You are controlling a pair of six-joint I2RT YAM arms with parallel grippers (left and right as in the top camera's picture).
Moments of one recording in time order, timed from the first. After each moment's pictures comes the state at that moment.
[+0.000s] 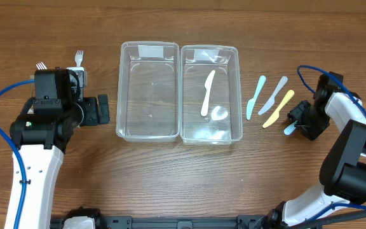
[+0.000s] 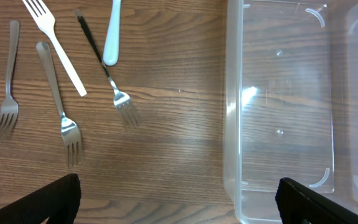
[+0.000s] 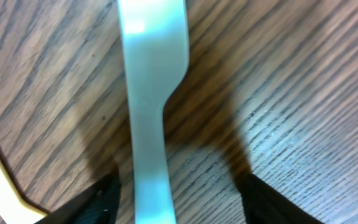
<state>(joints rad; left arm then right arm) 0.04 1.18 1.10 -0.92 0.02 -0.05 -0.35 1.89 1.14 -0.76 0.03 0.52</state>
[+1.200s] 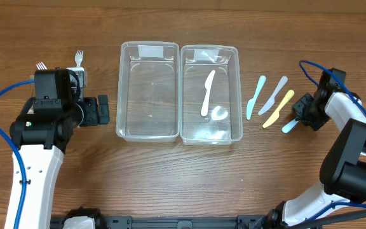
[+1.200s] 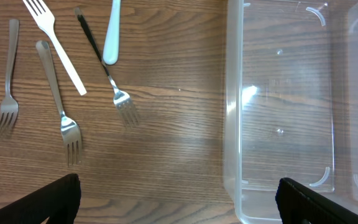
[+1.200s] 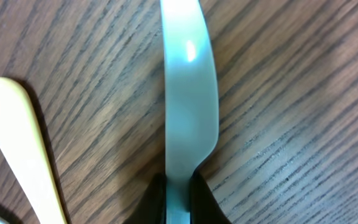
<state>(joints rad) 0.04 1.18 1.10 -0.92 0.02 -0.05 -0.35 1.89 1.14 -0.63 0.02 0.51</state>
